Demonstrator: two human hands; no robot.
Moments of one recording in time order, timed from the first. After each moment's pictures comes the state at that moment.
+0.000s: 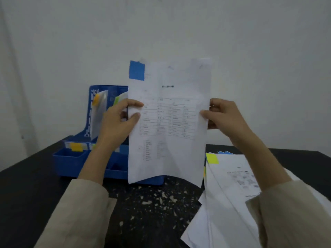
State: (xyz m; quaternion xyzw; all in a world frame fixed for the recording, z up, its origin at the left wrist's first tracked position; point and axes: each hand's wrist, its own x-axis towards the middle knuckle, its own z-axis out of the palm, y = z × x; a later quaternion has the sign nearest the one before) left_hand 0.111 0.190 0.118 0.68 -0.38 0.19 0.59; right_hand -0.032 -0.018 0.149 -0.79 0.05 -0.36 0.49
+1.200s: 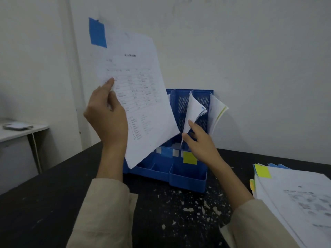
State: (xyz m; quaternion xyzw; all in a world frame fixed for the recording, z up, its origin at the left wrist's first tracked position) left_hand 0.122 0.265 0.135 0.59 -0.13 0.59 0.54; right_hand 0.082 0.071 0.077 -0.86 -0.02 -0.27 0.44
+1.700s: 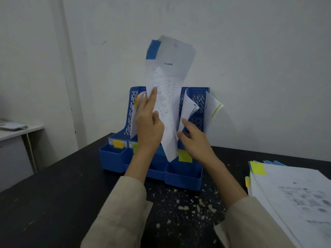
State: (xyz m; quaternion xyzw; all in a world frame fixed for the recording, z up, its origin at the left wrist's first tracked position) left_hand 0.144 0.187 0.099 0.67 -0.29 0.43 0.53; right_hand 0.072 0.077 0.084 -0.85 -0.03 -0.28 0.44
